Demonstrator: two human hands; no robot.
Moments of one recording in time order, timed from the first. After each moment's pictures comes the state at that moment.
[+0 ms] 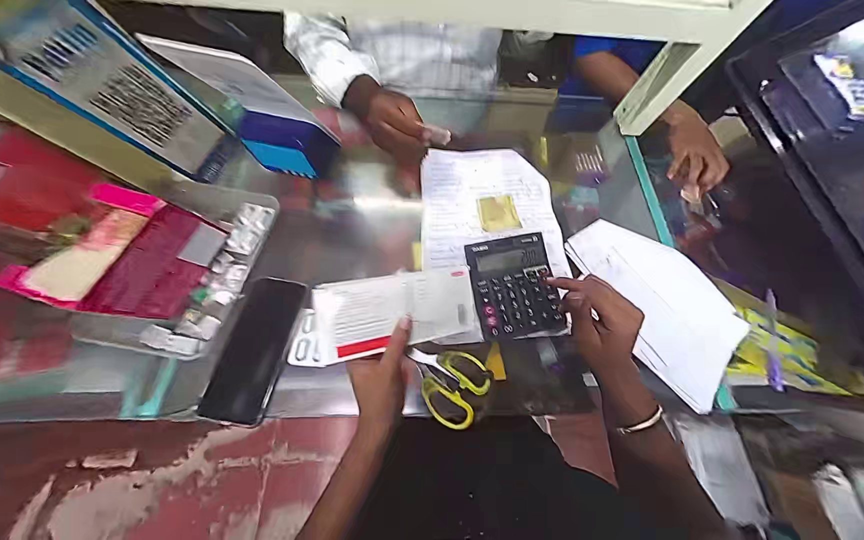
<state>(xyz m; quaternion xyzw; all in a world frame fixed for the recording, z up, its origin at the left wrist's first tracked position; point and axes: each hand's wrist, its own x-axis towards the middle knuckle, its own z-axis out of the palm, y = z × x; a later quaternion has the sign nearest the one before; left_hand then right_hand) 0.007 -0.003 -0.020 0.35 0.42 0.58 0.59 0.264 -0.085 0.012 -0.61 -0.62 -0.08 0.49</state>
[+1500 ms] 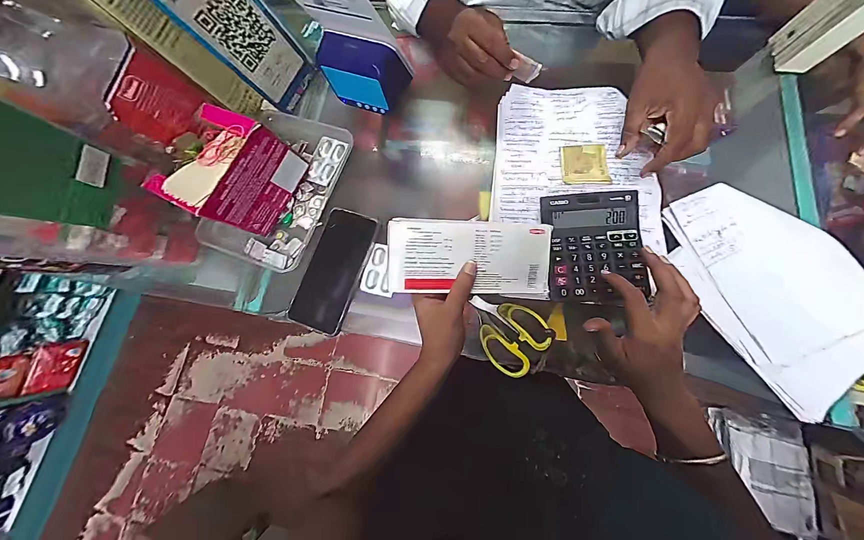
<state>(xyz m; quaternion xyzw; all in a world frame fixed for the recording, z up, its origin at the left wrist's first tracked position) 0.004 0.001 -0.016 0.34 0.38 0.60 0.62 0.221 -0.116 -0.025 -0.72 -0.61 -0.12 0.31</state>
